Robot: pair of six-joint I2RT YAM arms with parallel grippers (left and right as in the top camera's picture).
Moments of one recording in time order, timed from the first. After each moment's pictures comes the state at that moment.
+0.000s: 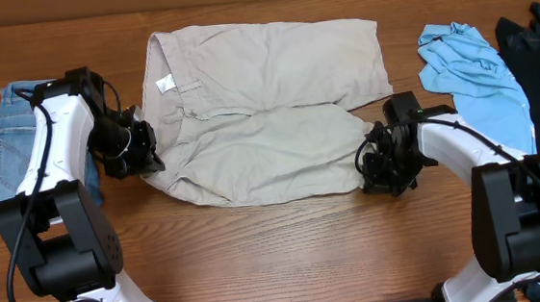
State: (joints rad) left arm 0.19 1.94 1.52 -1.34 0.37 -0.09; right arm 0.12 1.80 1.00 -0.91 -0.34 0.16
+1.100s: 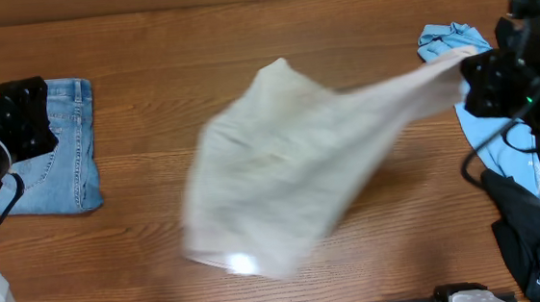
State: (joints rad) left arm 0.36 1.32 2.12 -1.35 0.45 -0.15; right arm 0.00 1.32 2.03 -1.43 -0.17 0.17
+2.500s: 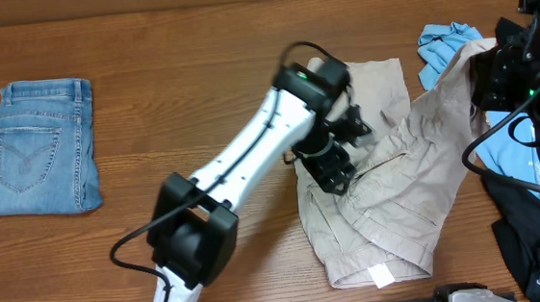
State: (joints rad) left arm -0.75 2.14 1.92 -1.36 0.40 0.38; right arm -0.01 1.36 2.06 -1.46 -0.09 0.17
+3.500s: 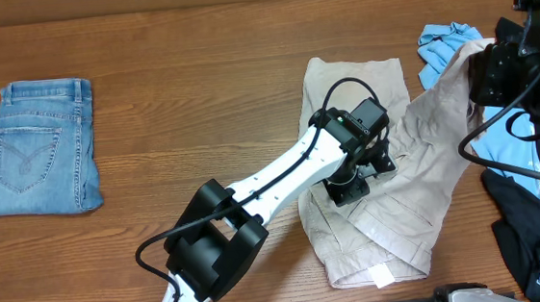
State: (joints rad) left arm -0.88 2.14 1.73 -1.08 0.25 0.36; right arm -0.01 1.39 2.06 -1.46 -0.07 0.17
